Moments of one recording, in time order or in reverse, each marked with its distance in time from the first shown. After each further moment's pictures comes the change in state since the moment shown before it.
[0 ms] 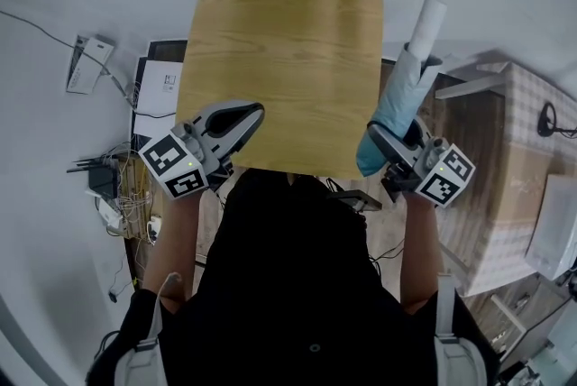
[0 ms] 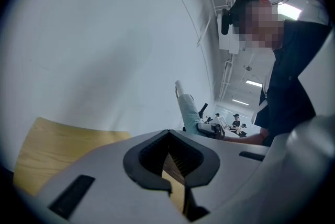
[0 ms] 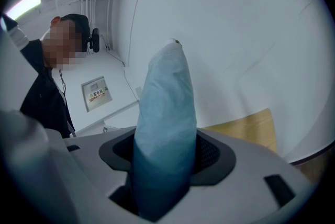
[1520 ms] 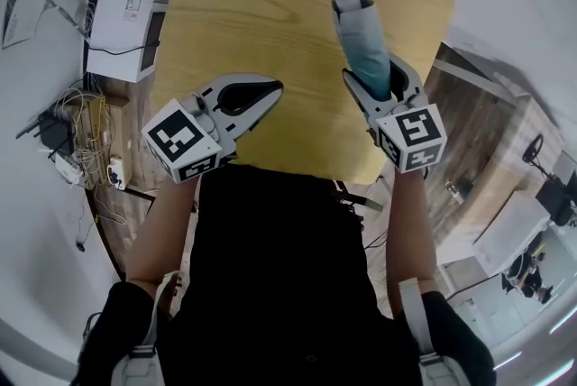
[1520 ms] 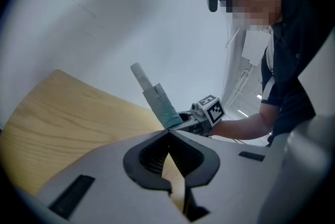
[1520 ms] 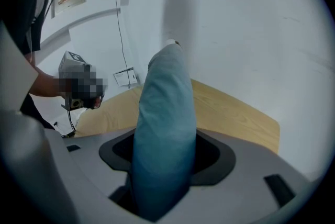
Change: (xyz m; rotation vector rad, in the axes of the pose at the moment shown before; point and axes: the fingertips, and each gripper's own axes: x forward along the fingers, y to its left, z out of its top) left arm 0.000 0.186 -0.105 -0.259 0.074 0.015; right arm 0.213 -0.151 -0.131 -0.456 0.757 -0.330
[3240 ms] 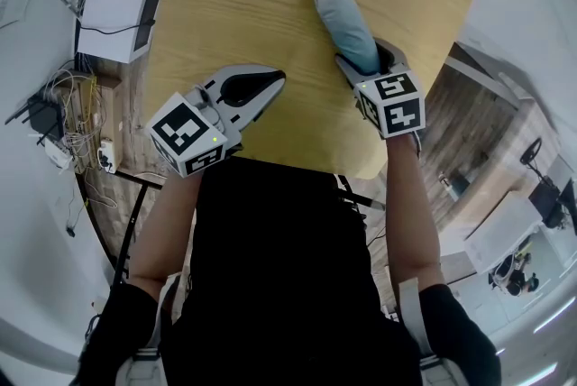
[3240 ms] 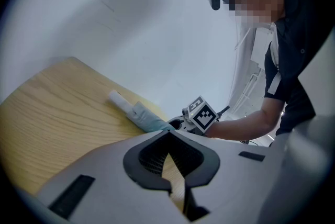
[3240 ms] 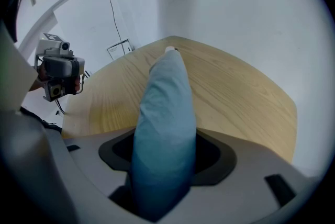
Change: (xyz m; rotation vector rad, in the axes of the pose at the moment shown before) left arm 0.000 0.024 -0.038 -0.073 -0.028 0.064; right arm 0.071 -0.003 -0.067 -0.001 0.305 -0.001
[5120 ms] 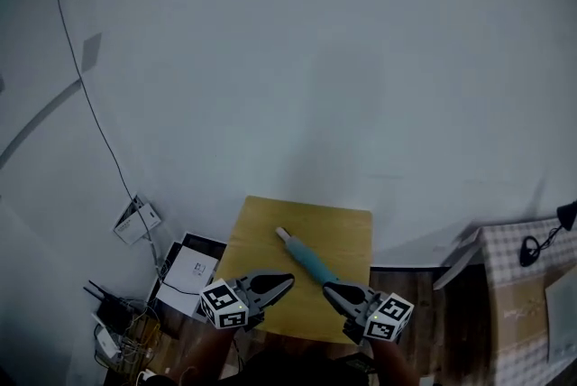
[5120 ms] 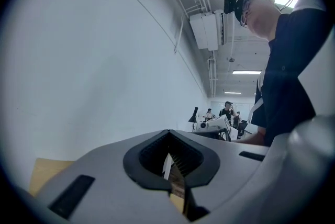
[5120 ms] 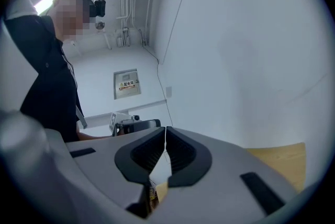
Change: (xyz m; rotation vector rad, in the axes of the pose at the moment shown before) left arm -0.044 -0.342 0.085 0.565 -0.164 -0.148; right arm -0.404 0.160 -0.032 0.024 -1.181 0.452
